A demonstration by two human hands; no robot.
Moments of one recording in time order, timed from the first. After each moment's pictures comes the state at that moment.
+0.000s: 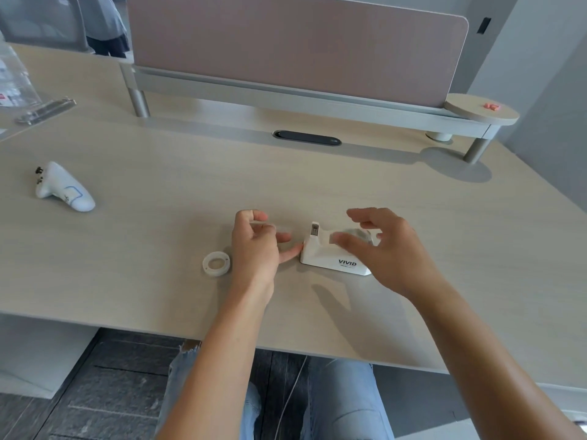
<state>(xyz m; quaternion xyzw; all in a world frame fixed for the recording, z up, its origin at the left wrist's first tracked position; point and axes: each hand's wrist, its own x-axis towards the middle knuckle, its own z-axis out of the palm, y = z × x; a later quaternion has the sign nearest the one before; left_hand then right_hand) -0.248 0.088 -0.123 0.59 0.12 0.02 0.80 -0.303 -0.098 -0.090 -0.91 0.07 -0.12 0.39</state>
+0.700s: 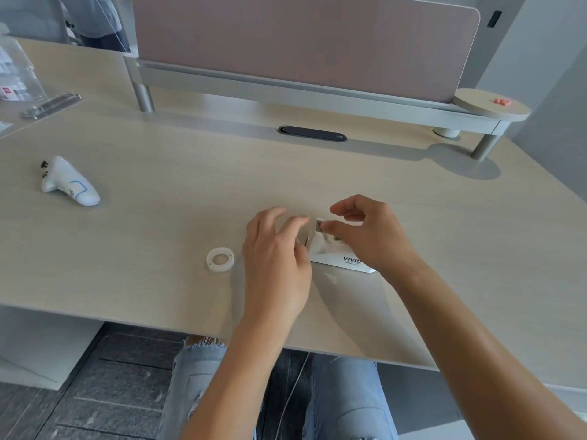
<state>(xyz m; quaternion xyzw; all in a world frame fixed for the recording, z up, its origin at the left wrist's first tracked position) -0.285 0.088 -0.131 0.88 -0.11 0.20 0.41 -0.269 -0.077 -0.095 -0.88 0.10 -0.09 0.46</state>
